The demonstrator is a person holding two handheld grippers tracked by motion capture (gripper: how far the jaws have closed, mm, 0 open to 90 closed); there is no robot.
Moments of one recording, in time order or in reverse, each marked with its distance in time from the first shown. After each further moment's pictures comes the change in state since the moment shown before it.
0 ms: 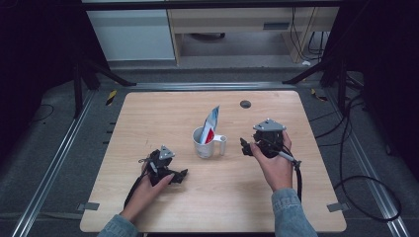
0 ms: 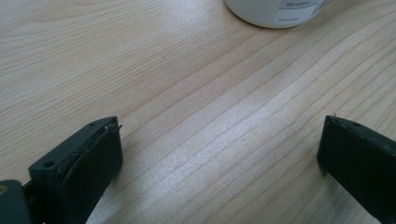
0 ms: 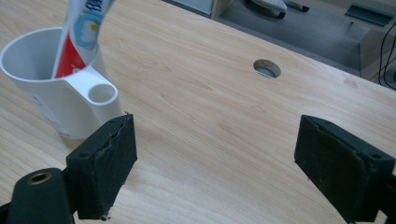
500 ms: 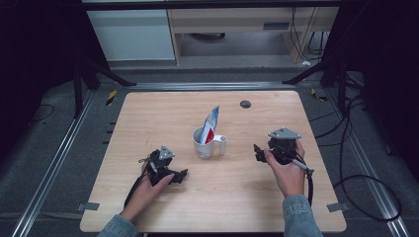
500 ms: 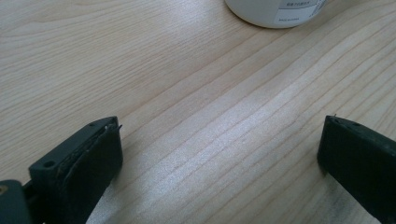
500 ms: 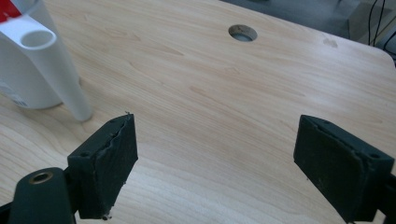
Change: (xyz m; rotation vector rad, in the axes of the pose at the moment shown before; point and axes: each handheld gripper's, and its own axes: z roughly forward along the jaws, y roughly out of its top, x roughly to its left) left arm 0.000 0.000 0.000 0.000 0.000 0.000; right arm -0.028 -0.040 -0.003 0.036 -0.037 0.066
